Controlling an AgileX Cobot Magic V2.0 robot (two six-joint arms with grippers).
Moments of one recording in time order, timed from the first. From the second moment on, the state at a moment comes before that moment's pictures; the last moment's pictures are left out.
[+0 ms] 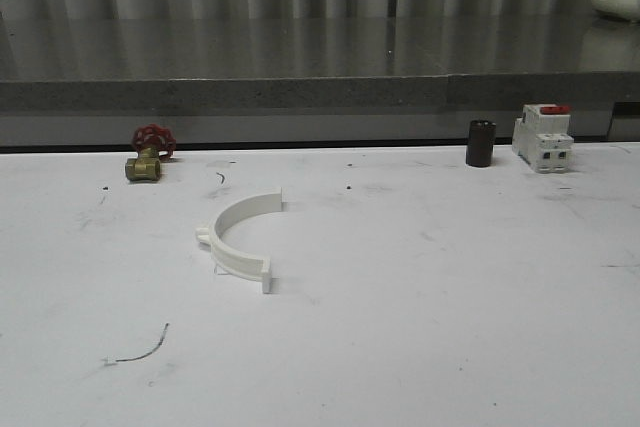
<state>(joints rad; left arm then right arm) -0.29 0.21 -0.39 0.39 0.45 -0.23 0.03 0.38 -0.50 0.06 0.37 0.02</state>
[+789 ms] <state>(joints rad) -0.29 0.21 -0.39 0.39 0.45 -0.23 0.01 1.07 -0.91 0.05 0.57 0.02</state>
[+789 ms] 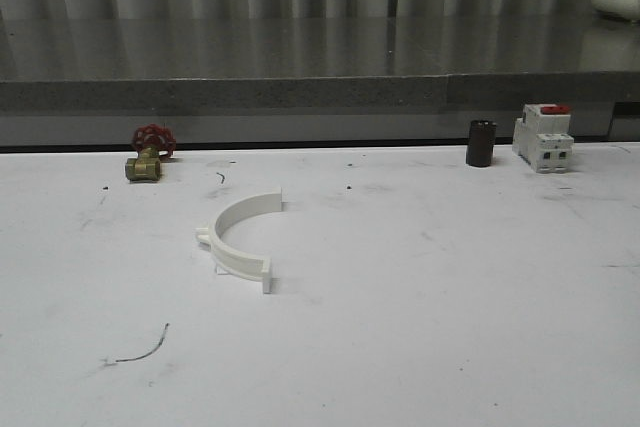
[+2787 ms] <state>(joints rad) -0.29 0.21 -0.39 0.39 0.45 -0.23 -0.30 2.16 -1.67 -0.05 1.10 0.04</state>
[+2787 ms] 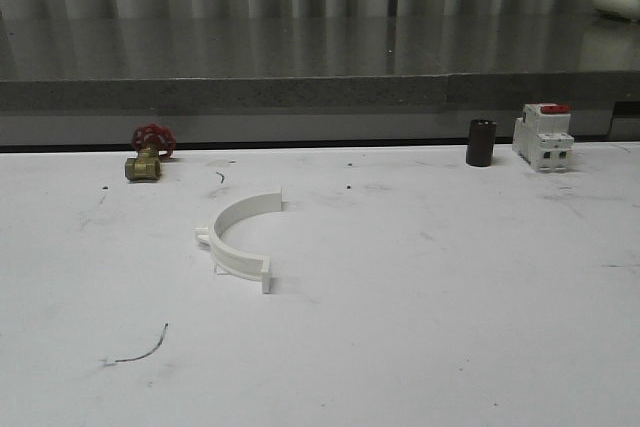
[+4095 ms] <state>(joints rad) -0.29 0.21 -0.39 0.39 0.45 -0.23 0.09 2.10 -1.80 -0.09 1.22 0.29</state>
